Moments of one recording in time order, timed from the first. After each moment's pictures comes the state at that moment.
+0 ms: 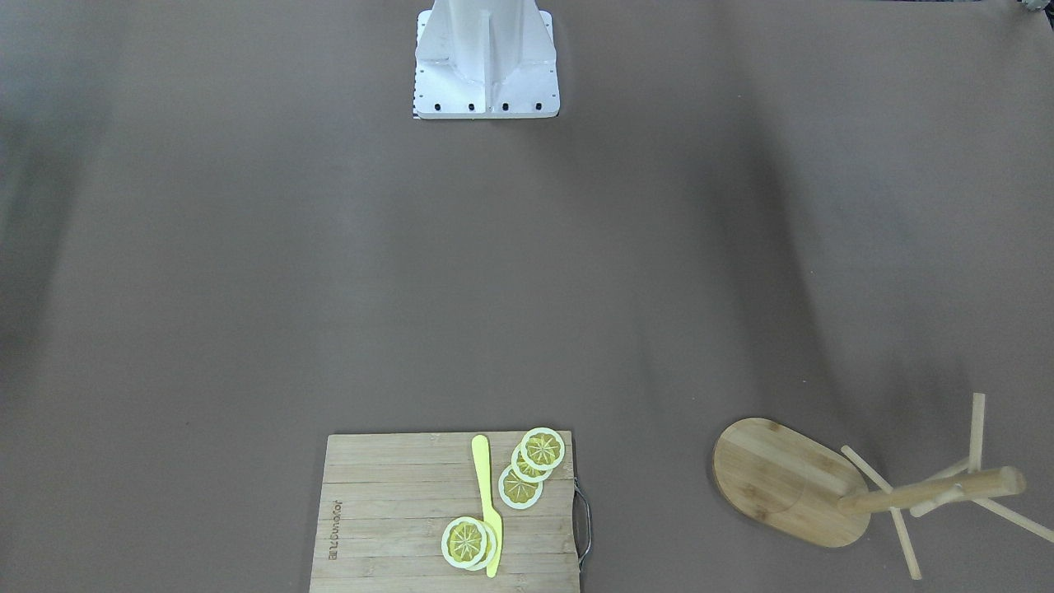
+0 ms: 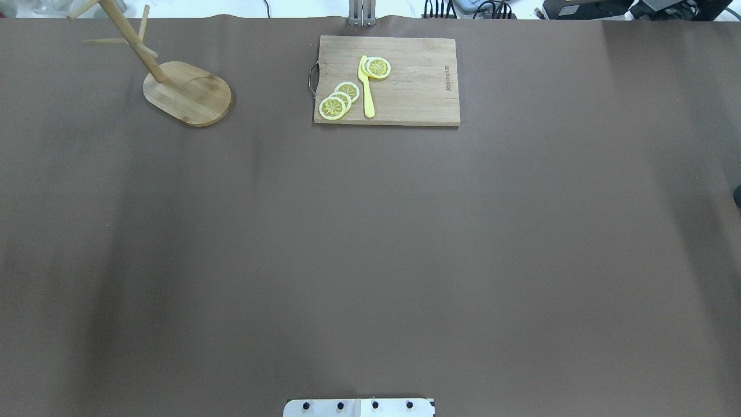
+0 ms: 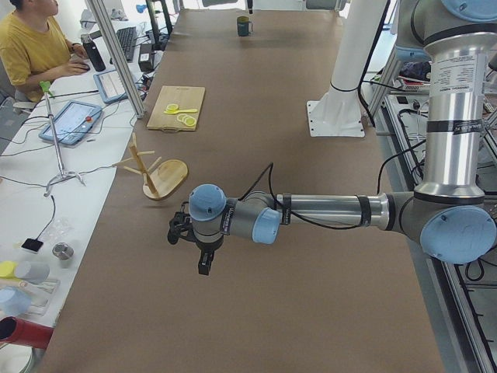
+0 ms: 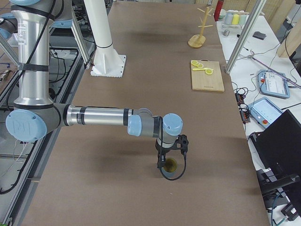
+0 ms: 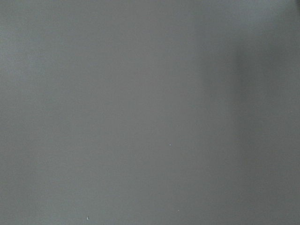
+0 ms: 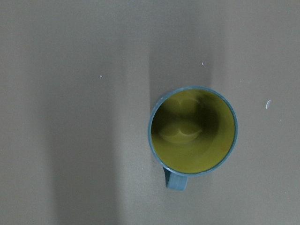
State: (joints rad) left arm -1.52 -1.53 -1.59 -1.81 -2.36 -0.07; right arm 1.50 -1.64 1.64 -1.64 2.33 -0.01
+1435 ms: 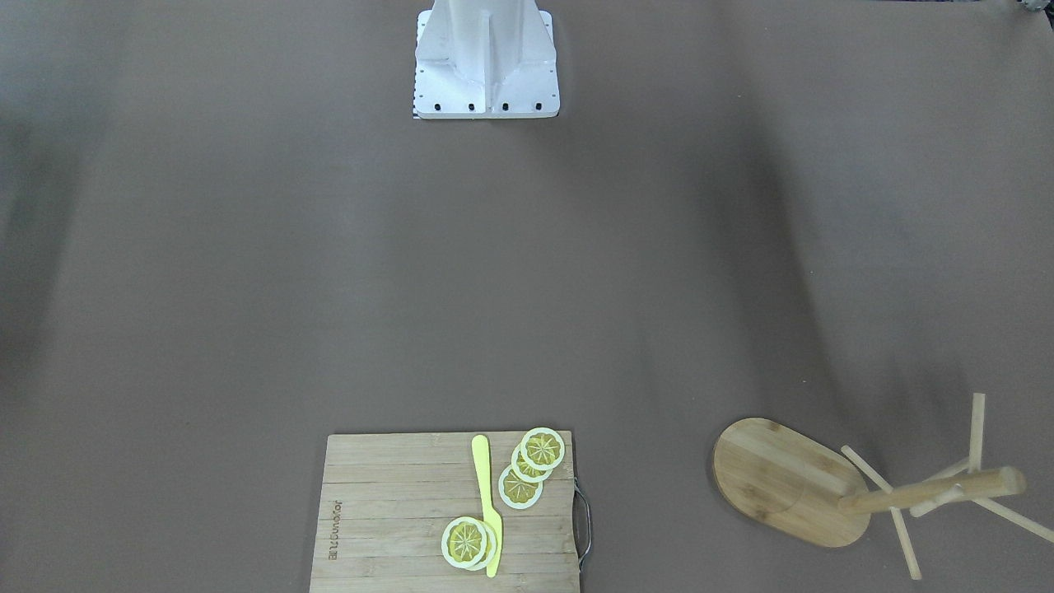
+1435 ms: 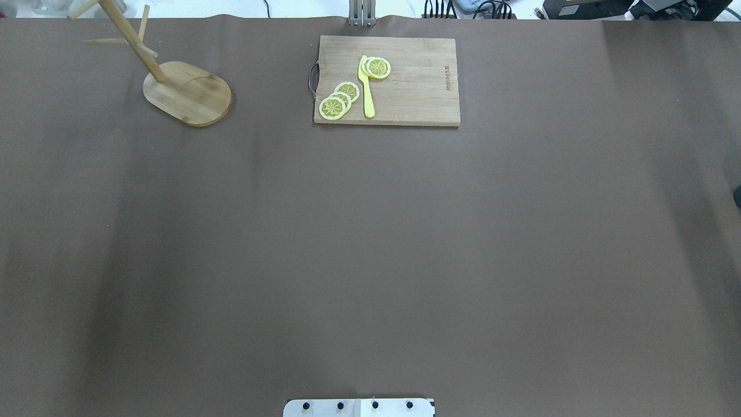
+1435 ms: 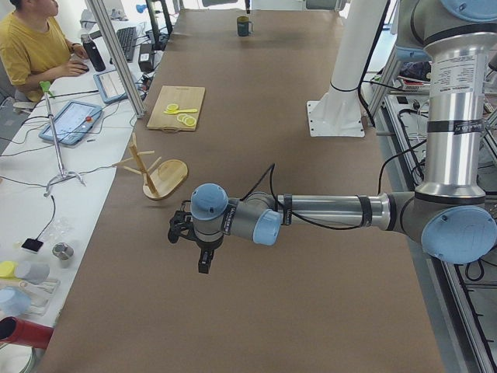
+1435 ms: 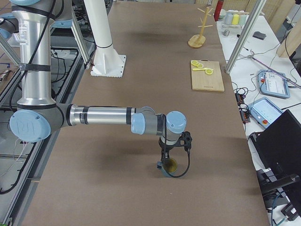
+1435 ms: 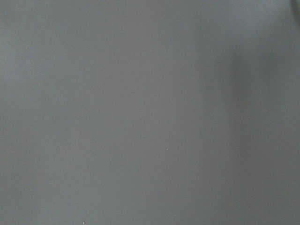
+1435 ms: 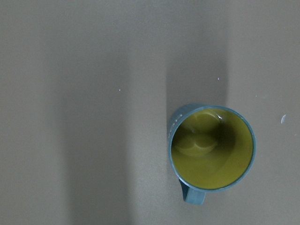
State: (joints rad) left arm -1.51 -1.53 -1.59 -1.85 -2.37 -0.10; right arm 1.50 -1.61 1.63 -1.64 2.37 0.00
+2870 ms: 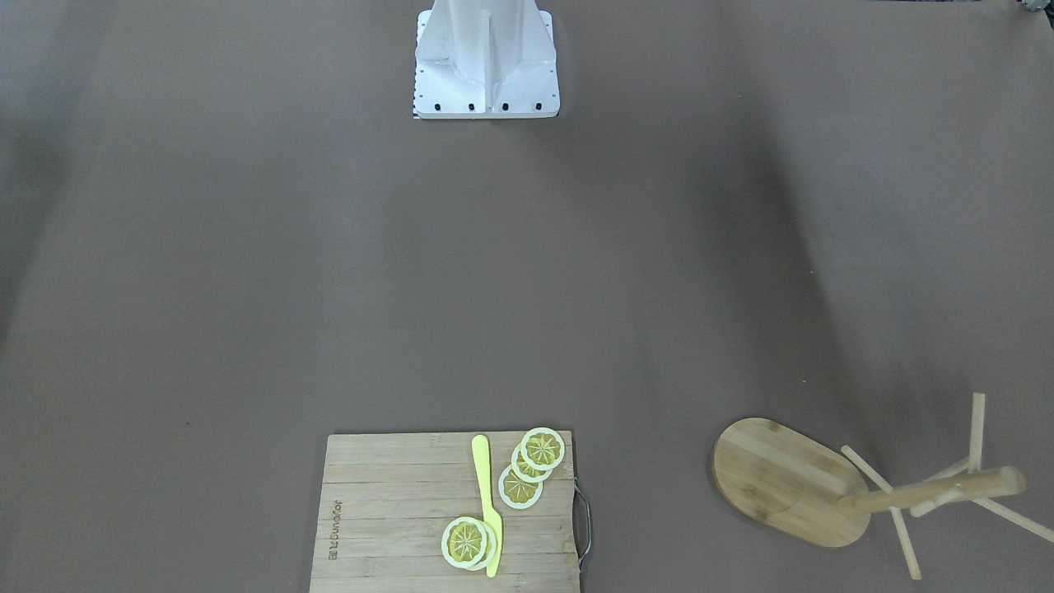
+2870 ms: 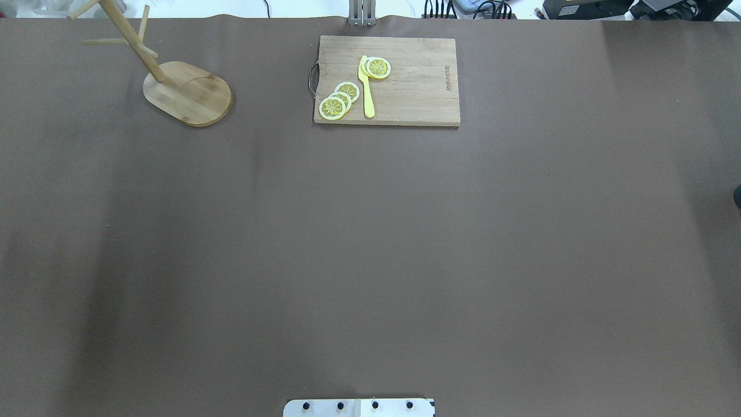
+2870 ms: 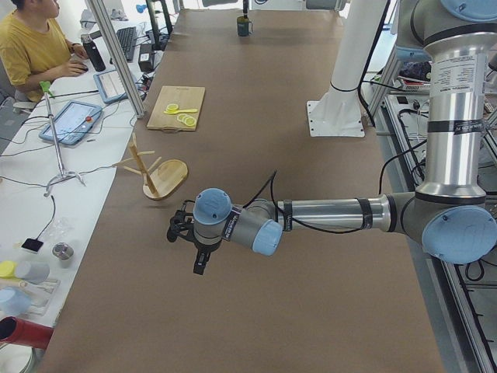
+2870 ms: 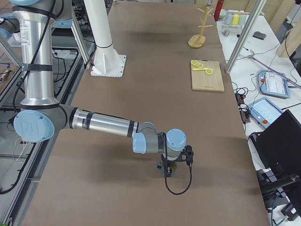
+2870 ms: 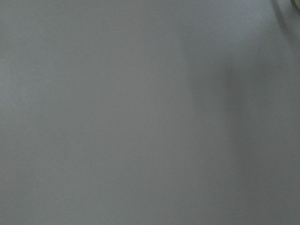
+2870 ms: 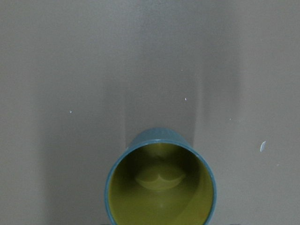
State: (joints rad) left arm -1.51 -1.52 -1.54 -2.00 -2.36 -0.11; right arm 1.50 -1.58 1.39 -1.37 2.36 0.05
